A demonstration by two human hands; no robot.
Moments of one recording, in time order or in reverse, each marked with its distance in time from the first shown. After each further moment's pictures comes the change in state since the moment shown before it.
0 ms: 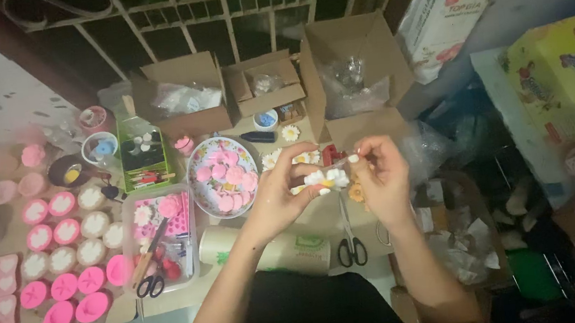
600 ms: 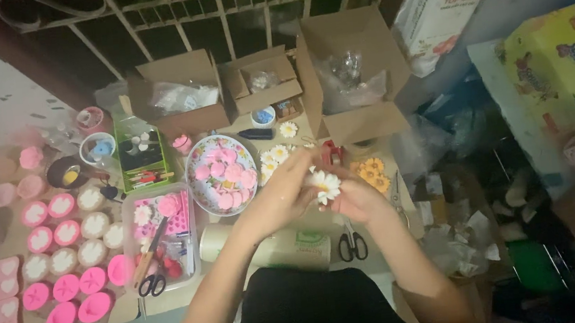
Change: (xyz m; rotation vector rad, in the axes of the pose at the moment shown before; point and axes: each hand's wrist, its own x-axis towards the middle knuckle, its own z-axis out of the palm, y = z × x) left_hand 0.004 0.016 -0.007 0.341 -0.154 0.169; right_hand -0.030 0.131 -0.005 0.860 -0.376 0.878
